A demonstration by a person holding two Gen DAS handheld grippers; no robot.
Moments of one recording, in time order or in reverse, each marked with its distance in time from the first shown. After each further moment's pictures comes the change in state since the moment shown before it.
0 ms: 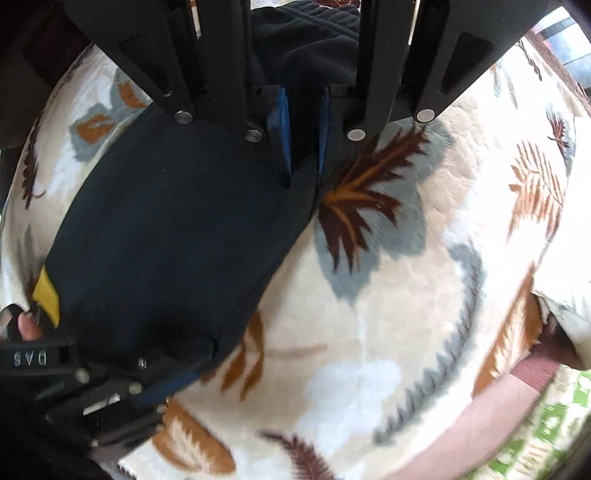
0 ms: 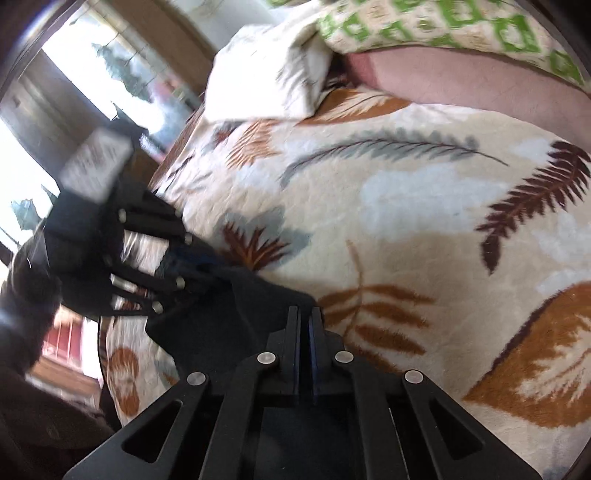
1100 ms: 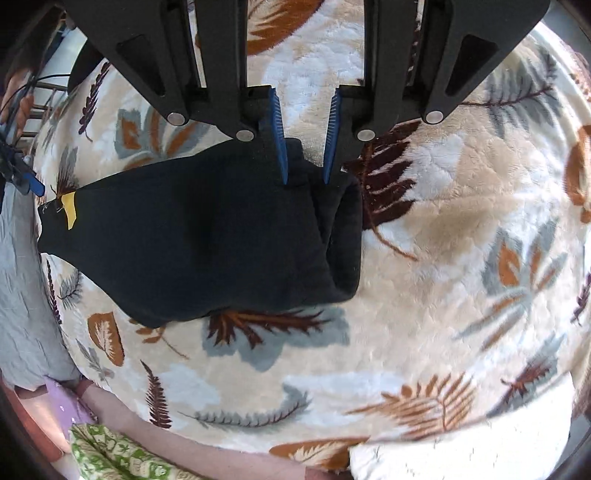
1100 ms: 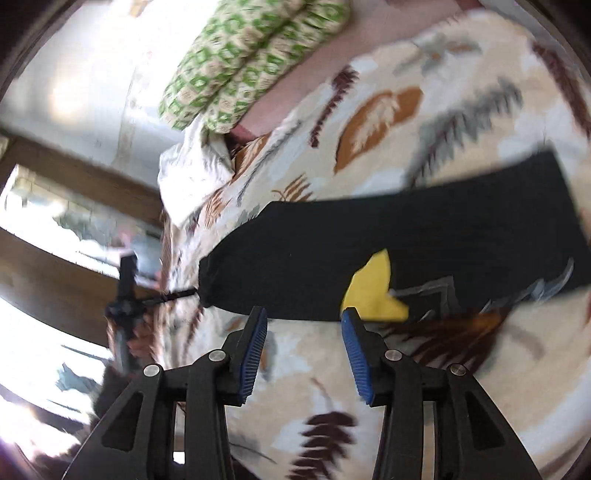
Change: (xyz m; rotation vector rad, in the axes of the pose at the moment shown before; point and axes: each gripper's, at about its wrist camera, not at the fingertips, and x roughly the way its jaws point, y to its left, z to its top) left arm -0.024 0.037 -0.156 -0.695 -0.144 -0.163; right arm -0.150 0.026 -0.223 0.672 -0.331 -0.001
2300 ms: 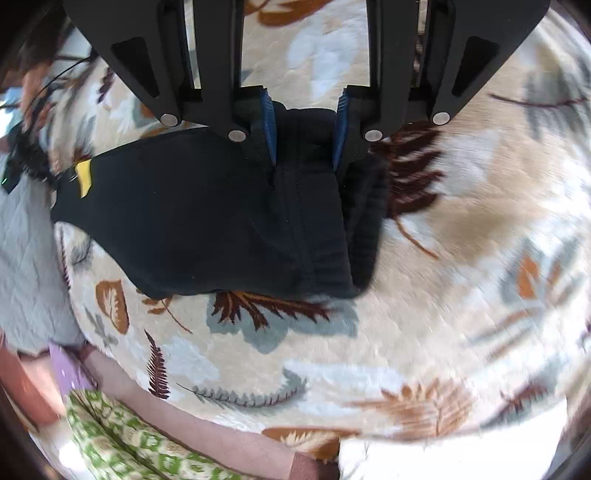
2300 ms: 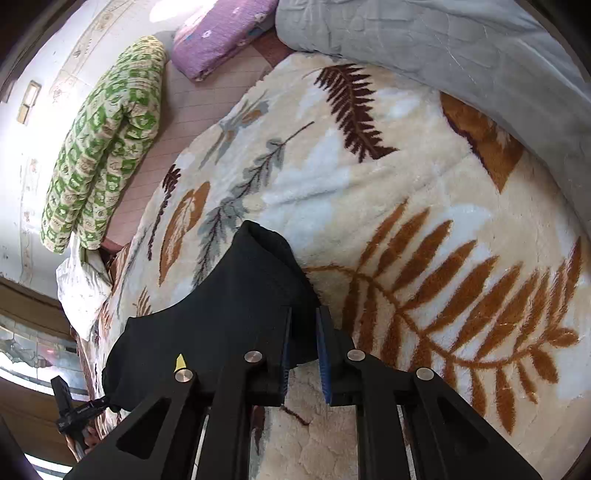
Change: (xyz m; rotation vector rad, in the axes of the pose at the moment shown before) left arm 0.002 -0.005 0.002 -0.059 -0.108 -0.019; right arm -0.075 -0.114 0.031 0.255 -0.268 -0.392
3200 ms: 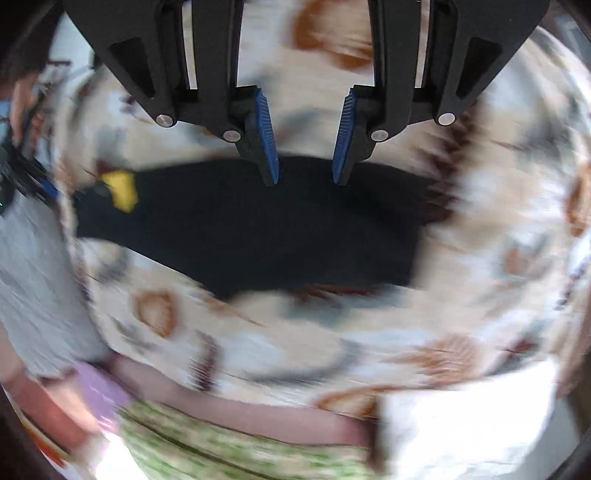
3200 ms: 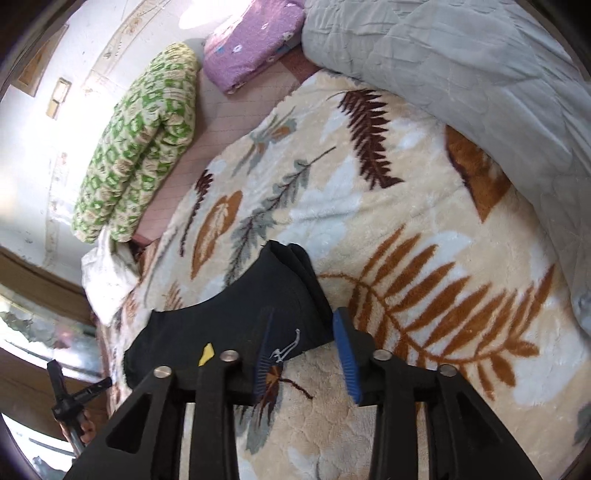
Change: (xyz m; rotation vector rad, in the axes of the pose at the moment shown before) left arm -0.052 -0.094 -0.035 0.048 -0.055 -0.024; right arm -0.043 -0.007 0.013 -0.060 0.009 0.113
